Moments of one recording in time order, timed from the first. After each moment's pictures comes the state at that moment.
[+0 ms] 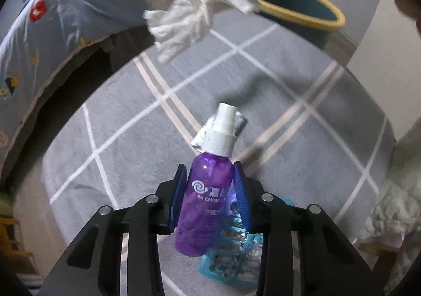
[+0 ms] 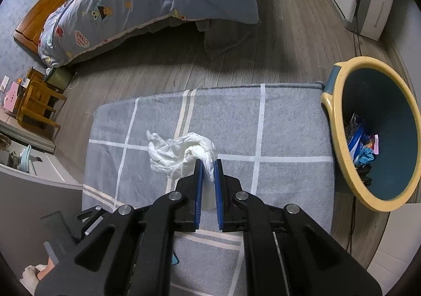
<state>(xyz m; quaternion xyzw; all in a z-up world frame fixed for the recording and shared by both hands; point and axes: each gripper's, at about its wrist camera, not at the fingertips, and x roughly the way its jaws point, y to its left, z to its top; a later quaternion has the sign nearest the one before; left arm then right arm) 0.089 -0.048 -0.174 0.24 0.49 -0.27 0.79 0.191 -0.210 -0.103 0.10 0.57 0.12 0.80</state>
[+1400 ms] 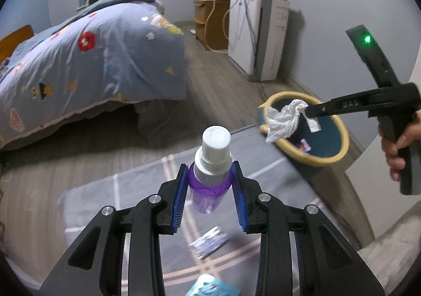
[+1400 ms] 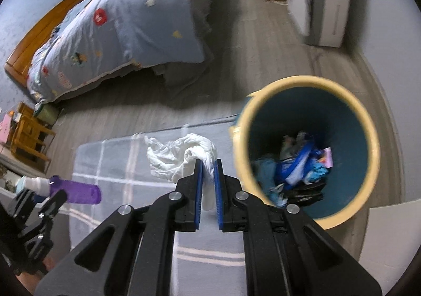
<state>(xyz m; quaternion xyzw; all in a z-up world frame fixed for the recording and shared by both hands) 0.126 -0.092 -0.054 0.09 0.38 -0.22 0.89 0.189 -0.350 -0.071 0.13 0.51 0.05 0.85</state>
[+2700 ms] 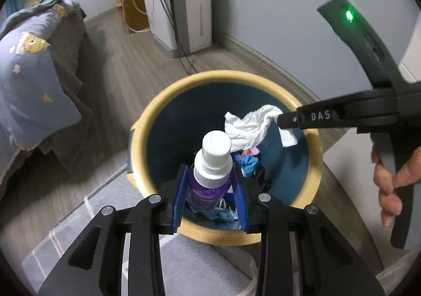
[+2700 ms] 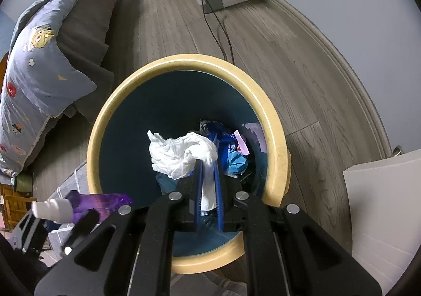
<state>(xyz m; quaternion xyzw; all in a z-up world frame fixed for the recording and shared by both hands) 0.191 -0.336 -0.137 0.19 0.44 -0.34 0.81 0.193 -0.523 -0.158 0.25 0.55 -0.11 0.79</state>
